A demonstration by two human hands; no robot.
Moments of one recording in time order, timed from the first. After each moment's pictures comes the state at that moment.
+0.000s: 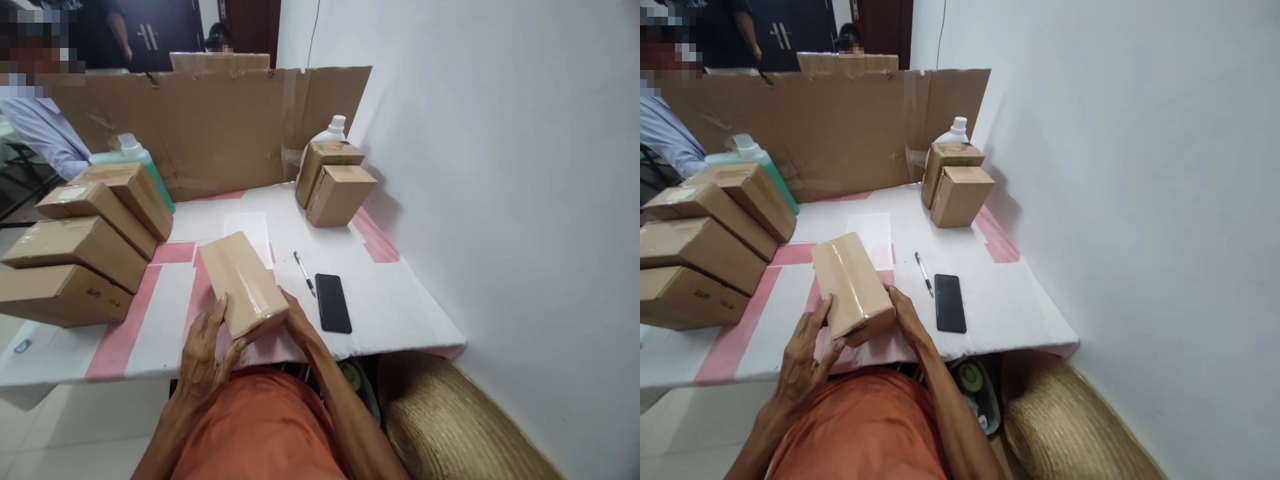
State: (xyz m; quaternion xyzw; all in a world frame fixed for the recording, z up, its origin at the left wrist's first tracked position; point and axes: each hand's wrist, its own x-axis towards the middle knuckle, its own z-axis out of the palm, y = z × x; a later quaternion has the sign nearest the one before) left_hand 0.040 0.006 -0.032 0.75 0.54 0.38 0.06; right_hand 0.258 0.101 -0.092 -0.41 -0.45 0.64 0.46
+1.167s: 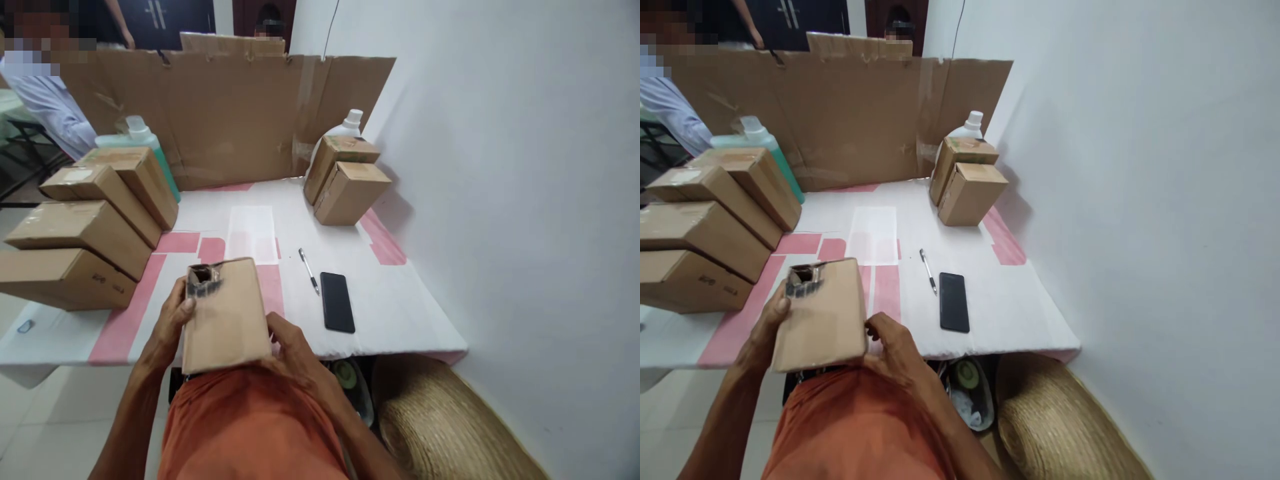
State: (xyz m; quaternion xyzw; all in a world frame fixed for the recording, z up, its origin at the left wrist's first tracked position) left_hand -0.011 0.037 0.005 0.52 0.56 0.48 0.43; right_hand 0.256 0.040 -0.048 -0.40 -0.72 0.47 0.32
